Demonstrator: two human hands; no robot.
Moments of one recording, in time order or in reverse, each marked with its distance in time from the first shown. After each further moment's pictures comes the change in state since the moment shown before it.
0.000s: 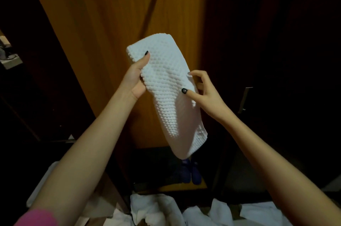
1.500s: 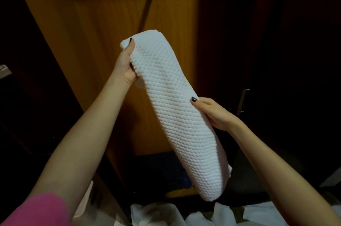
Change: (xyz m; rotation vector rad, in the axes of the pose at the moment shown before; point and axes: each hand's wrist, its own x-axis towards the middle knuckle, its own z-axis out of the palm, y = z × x) left_hand 0.054 0.041 -0.008 0.085 0.061 0.077; right_hand 0.000 0.035 -0.008 0.420 -0.305 0.298
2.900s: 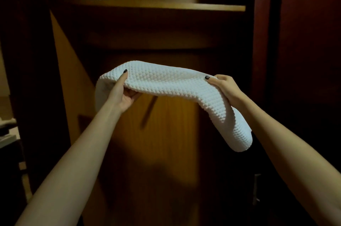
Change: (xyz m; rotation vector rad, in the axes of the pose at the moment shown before) left_hand 0.074 0.168 0.031 -0.063 0.057 0.186; right_hand 0.120 -0.265 -0.060 -0.420 0.621 -0.395
